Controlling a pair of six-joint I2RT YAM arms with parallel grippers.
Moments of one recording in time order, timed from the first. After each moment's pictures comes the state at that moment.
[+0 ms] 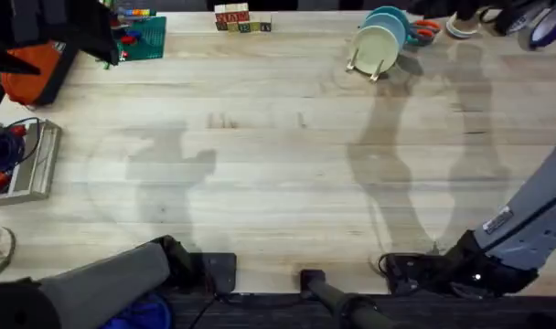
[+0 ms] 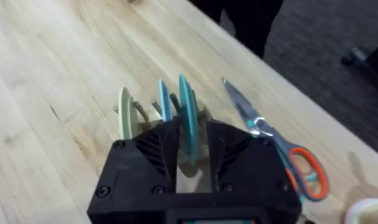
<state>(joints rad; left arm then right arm) 0.43 1.35 1.86 -1.69 0.24 0.25 -0.28 2.20 1.95 -0.77 -0.88 -0.81</state>
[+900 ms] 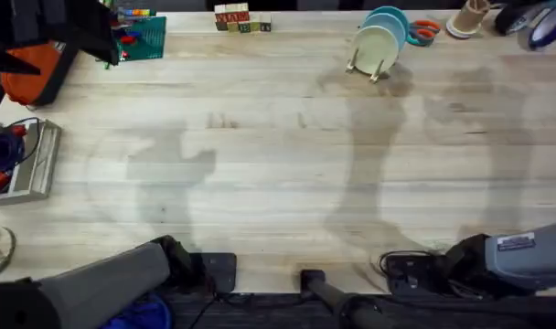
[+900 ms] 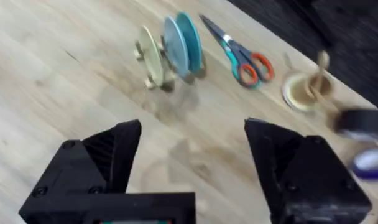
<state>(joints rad) 0.43 1.35 1.86 -1.69 0.24 0.25 -0.40 1.73 1.95 -1.26 -0.58 -0.89</state>
